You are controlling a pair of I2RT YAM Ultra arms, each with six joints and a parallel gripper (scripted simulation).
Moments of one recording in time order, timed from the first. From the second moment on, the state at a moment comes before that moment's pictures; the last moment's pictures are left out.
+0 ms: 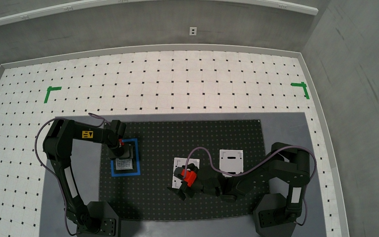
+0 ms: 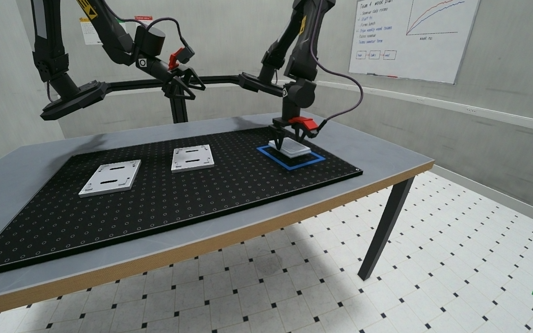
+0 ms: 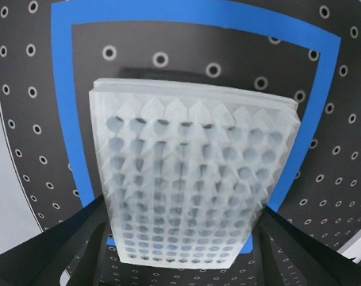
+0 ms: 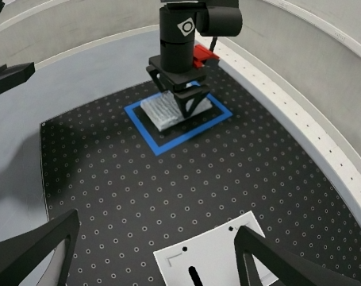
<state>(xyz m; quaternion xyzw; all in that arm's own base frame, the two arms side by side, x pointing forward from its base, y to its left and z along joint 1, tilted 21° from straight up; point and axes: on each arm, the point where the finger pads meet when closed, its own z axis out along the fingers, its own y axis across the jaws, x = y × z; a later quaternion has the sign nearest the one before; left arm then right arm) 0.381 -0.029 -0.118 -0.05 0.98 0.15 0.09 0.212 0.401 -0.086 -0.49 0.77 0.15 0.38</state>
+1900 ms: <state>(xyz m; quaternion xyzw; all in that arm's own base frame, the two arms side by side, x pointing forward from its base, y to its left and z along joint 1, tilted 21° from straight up) 0.382 -0.031 -0.106 -0.05 0.98 0.15 0.09 0.212 0.401 -0.086 -0.49 0.77 0.15 0.38</state>
